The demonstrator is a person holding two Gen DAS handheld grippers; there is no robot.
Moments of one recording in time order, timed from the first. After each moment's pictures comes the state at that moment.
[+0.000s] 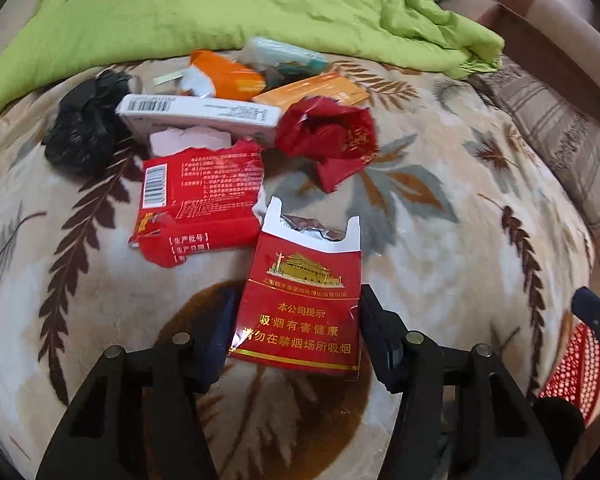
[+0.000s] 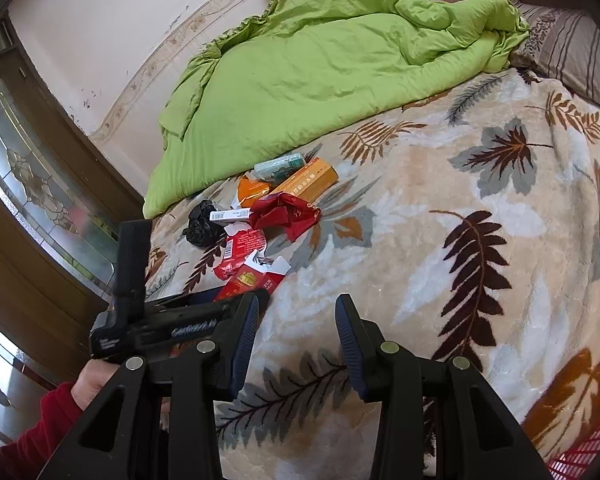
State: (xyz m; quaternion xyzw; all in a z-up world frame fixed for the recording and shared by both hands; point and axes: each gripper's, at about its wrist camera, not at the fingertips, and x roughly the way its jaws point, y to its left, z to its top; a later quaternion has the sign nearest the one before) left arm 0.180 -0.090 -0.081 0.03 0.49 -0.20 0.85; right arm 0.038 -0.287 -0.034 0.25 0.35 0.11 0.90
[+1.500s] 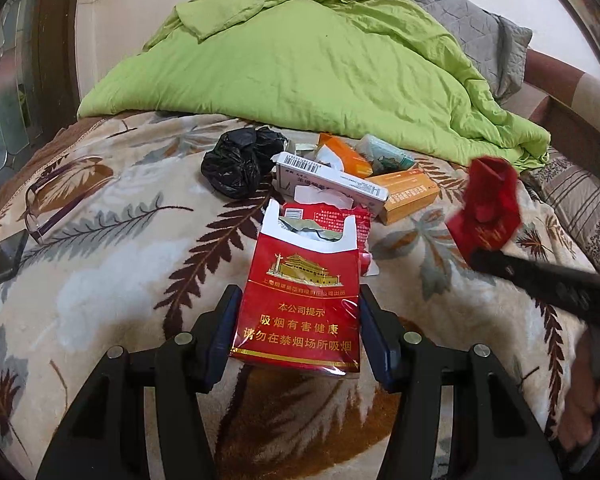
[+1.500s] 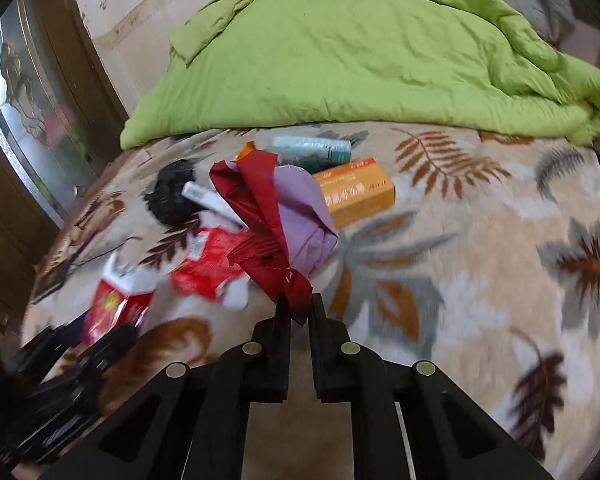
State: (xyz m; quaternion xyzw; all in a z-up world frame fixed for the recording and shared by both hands) left arm 0.124 -0.025 -0.047 -0.03 0.36 -0.07 0.93; right arm 0.165 -0.222 -0.050 0.08 0.41 0.14 0.90
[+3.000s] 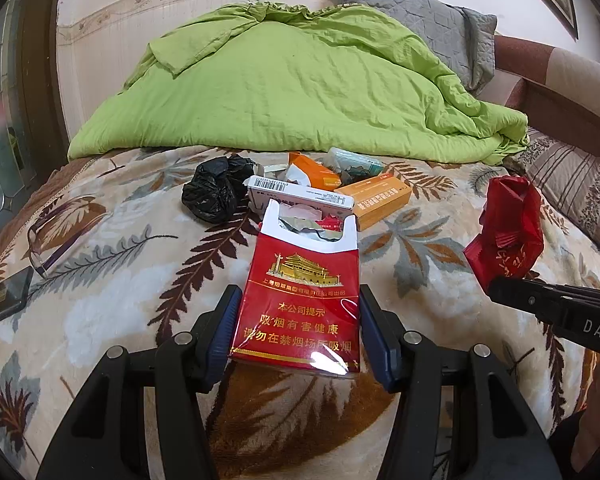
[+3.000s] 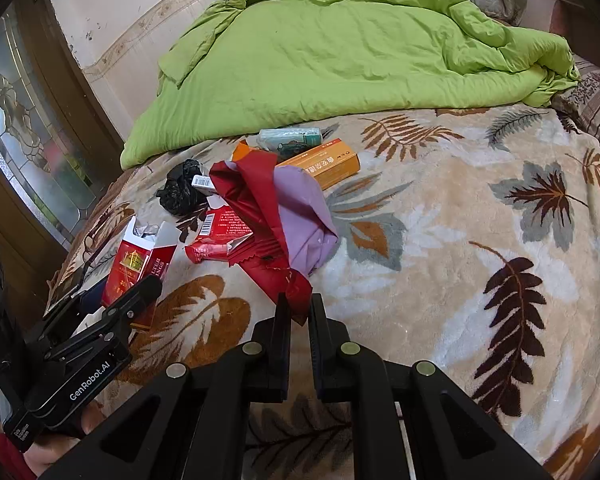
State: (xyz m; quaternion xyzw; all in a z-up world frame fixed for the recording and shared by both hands) left arm 0.104 -0.047 -0.036 0.02 0.32 -0.08 0.94; right arm 0.101 -0.239 -0.048 0.13 0.39 0.11 0.90
